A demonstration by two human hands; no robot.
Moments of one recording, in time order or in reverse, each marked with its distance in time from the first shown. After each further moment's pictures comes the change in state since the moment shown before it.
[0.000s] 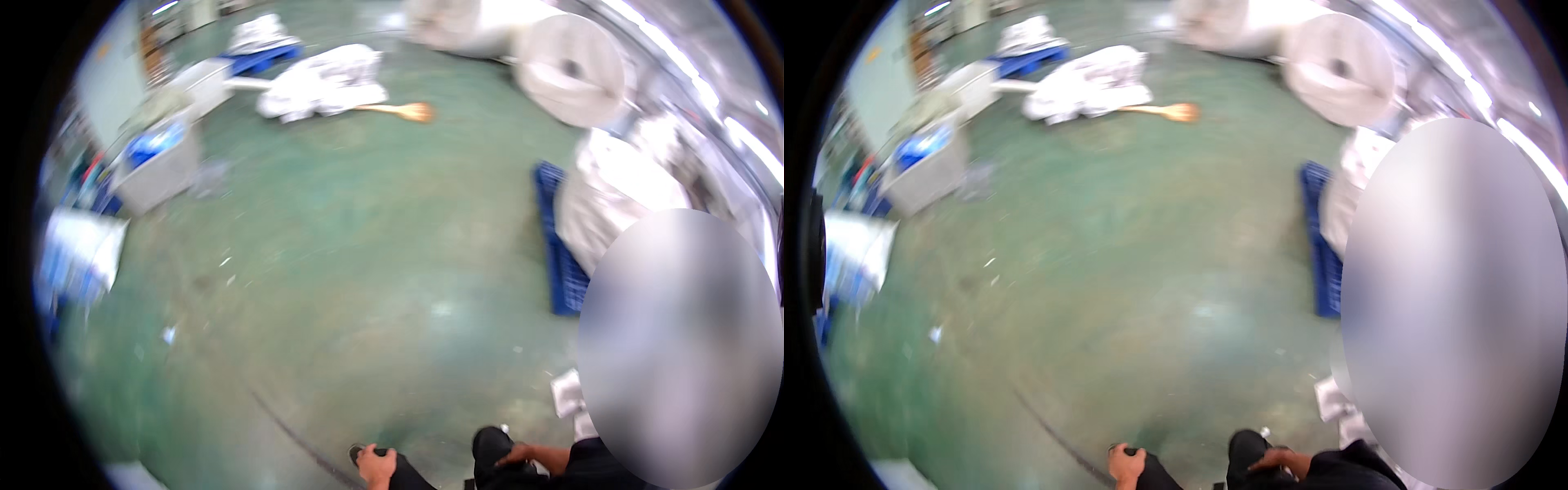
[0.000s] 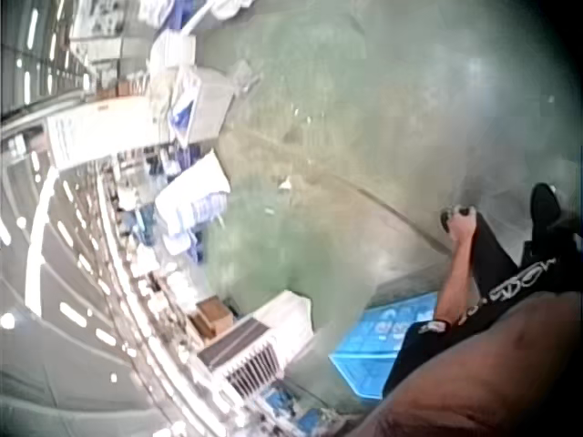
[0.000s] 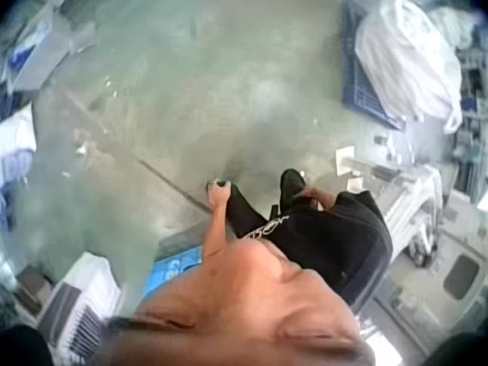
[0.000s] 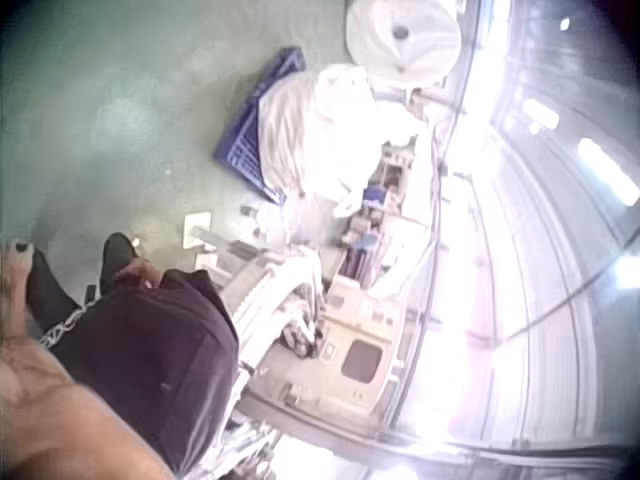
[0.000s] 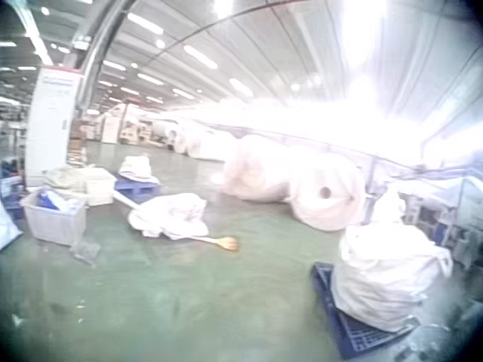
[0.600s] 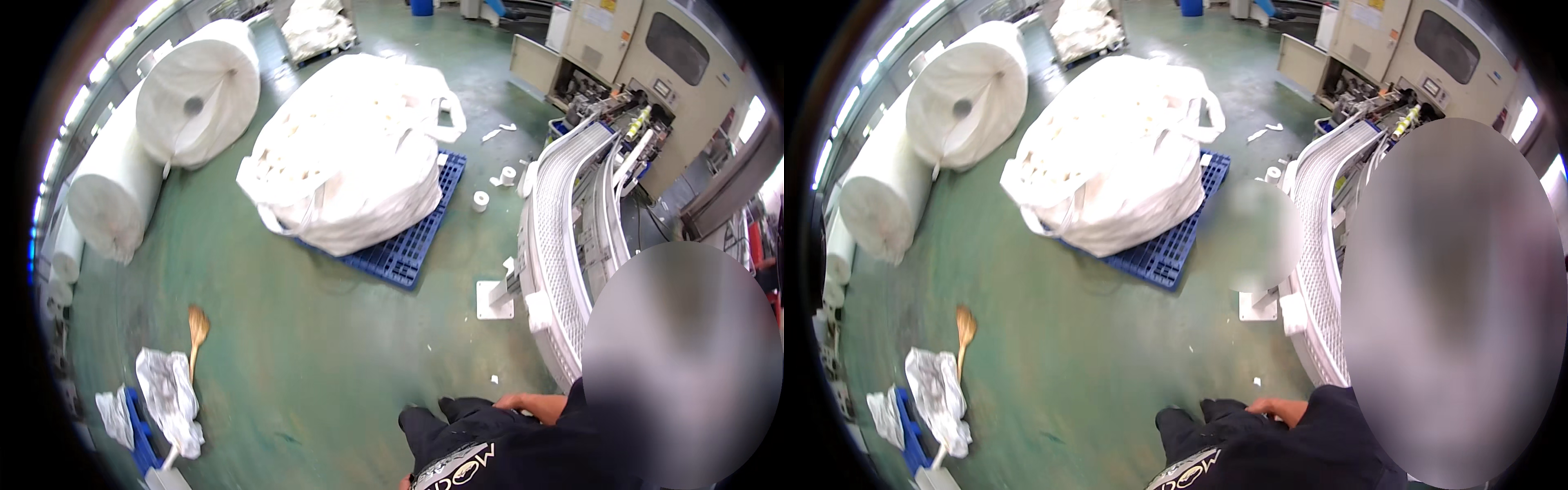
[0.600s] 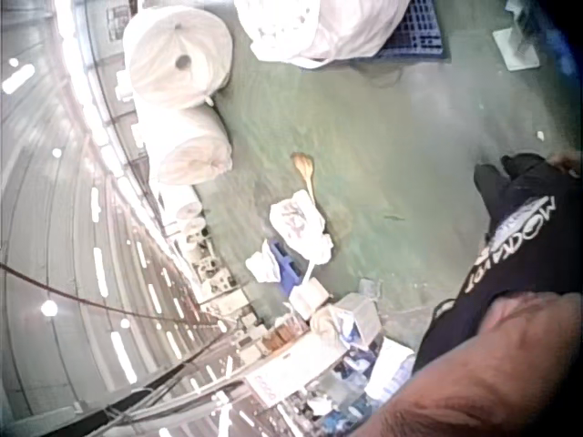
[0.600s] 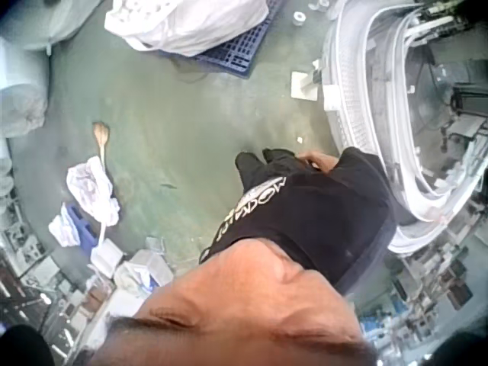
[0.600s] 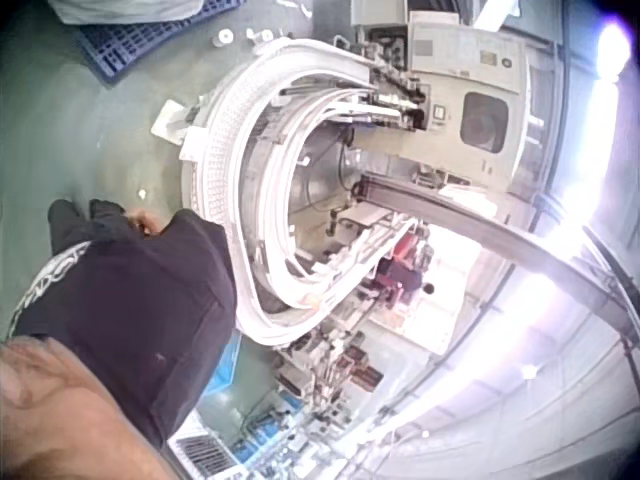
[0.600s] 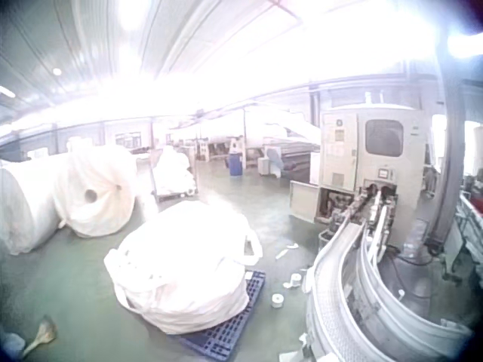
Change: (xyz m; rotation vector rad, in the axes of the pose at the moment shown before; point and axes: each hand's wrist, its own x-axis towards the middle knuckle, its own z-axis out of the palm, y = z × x) left_hand -0.062 0.475 0.015 0.646 -0.784 0.255; right_hand -0.186 0.211 -0.126 1.419 -0.069 -0.271
